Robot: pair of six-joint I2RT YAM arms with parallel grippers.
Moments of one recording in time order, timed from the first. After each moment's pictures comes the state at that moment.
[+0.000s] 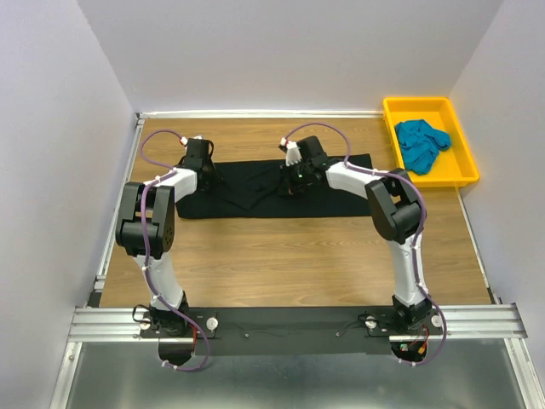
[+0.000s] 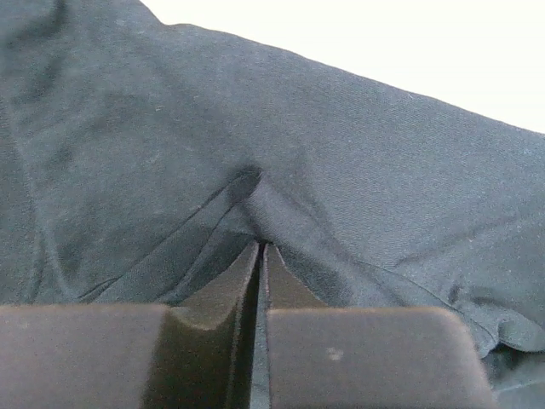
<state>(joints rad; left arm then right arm) -0.12 1.88 1.14 -0.11 -0.04 -0.49 0.56 2.19 1.52 -0.15 -0.46 0.14</state>
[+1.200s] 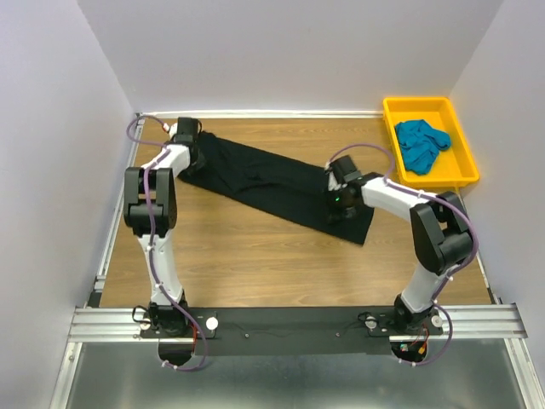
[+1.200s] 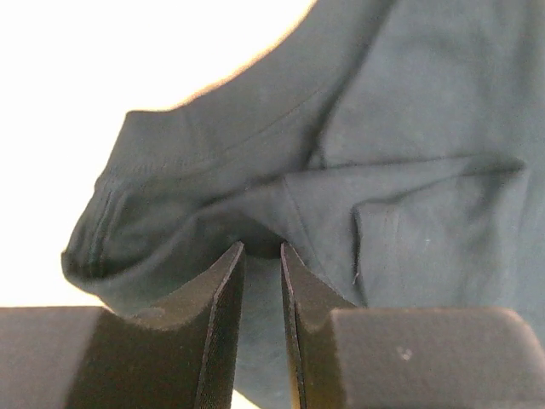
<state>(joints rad) -0.03 2.06 1.44 -0.33 -0.19 -0.56 0.38 1.77 1.08 -0.46 -0.05 0.24</state>
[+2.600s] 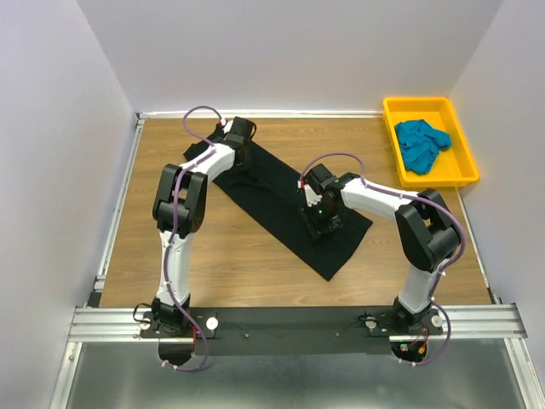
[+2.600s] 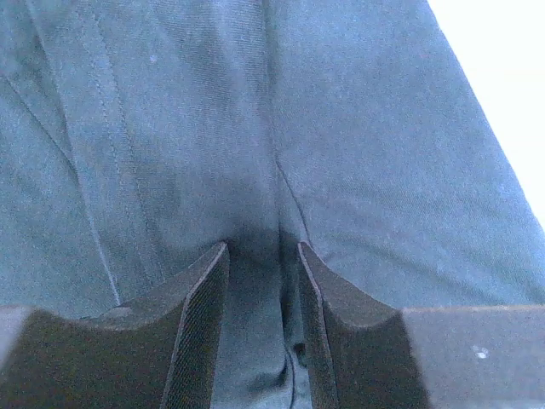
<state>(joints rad) -0.33 2.18 1.65 -0.43 -0.21 -0.54 0.61 1.82 1.20 -0.75 -0.16 0.12</state>
